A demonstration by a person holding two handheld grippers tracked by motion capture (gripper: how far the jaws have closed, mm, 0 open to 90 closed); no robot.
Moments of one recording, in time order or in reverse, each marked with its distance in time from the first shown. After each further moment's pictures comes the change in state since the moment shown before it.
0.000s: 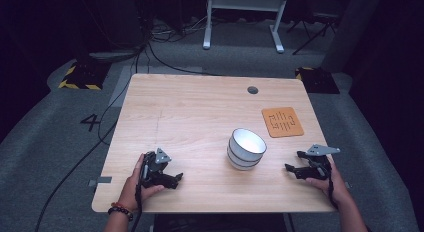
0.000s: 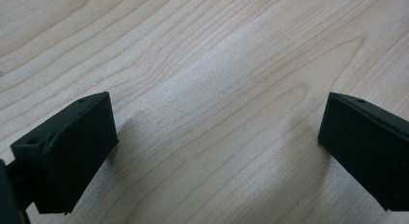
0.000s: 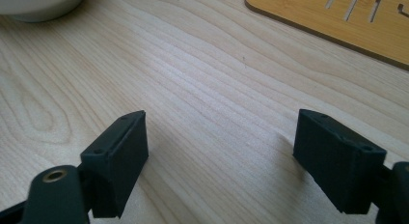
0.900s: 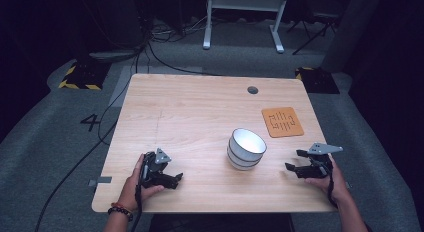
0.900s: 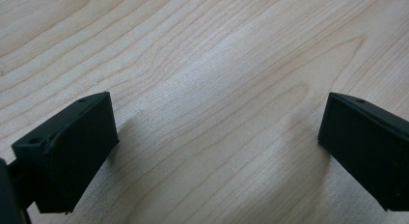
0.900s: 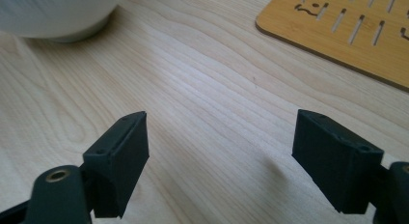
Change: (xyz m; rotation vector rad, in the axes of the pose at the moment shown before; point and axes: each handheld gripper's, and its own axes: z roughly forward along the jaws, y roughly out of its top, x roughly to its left) left arm 0.000 -0.001 0.000 0.002 -0.008 0.001; right arm 0.002 0.010 -0.009 -0.026 0.037 -0.004
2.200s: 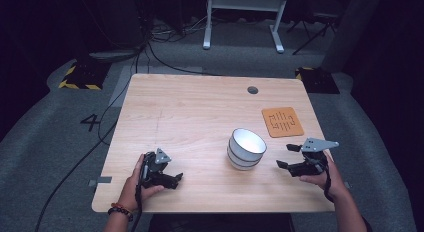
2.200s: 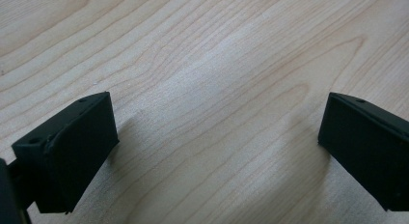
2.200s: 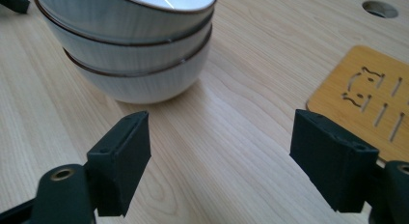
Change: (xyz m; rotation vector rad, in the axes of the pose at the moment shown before) left arm 0.000 0.000 0.000 -0.001 0.001 -0.001; right arm 0.035 0.048 -0.012 -0.066 0.089 -0.127
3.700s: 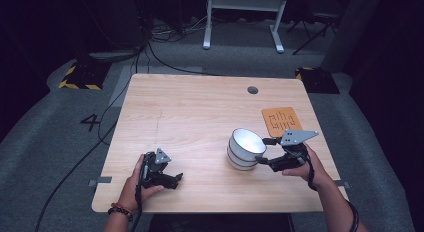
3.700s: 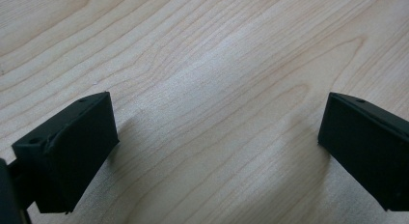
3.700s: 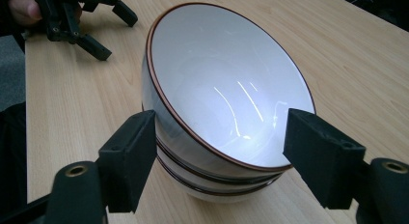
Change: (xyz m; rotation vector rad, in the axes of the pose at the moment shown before) left arm 0.000 0.000 0.000 0.001 0.001 -0.001; right arm 0.035 0.064 0.023 -0.054 0.170 -0.106
